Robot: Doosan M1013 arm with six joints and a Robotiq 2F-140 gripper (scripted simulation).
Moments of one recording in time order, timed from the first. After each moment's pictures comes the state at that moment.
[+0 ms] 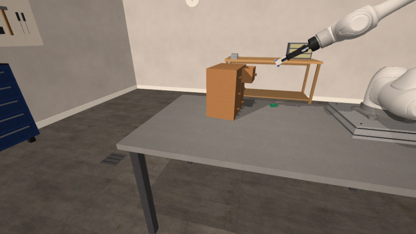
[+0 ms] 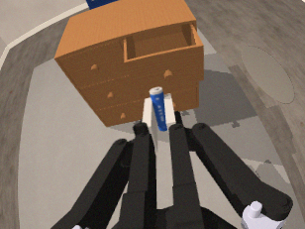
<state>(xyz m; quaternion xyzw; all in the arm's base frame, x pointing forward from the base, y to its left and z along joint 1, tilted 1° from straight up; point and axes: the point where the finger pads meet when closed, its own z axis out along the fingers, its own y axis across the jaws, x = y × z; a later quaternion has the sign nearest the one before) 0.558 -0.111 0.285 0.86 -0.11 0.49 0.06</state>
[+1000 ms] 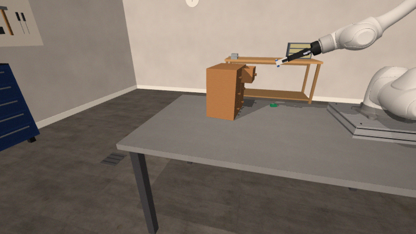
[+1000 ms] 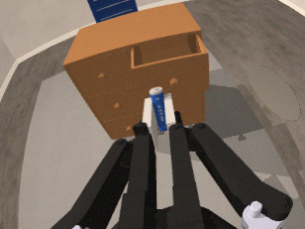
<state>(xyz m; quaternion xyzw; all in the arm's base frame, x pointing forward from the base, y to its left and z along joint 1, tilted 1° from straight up) 0.556 -0.105 0.282 0.83 -0.11 0.54 0.06</state>
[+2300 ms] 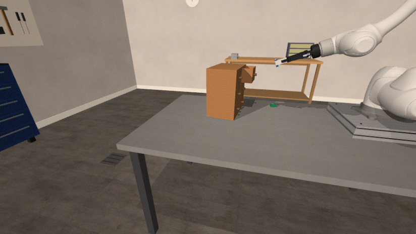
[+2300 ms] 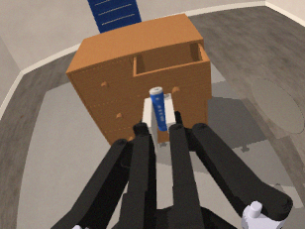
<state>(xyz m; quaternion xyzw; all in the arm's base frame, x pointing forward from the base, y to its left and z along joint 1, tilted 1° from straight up) 0.559 -0.106 0.281 0.81 -0.10 0.57 0.07</state>
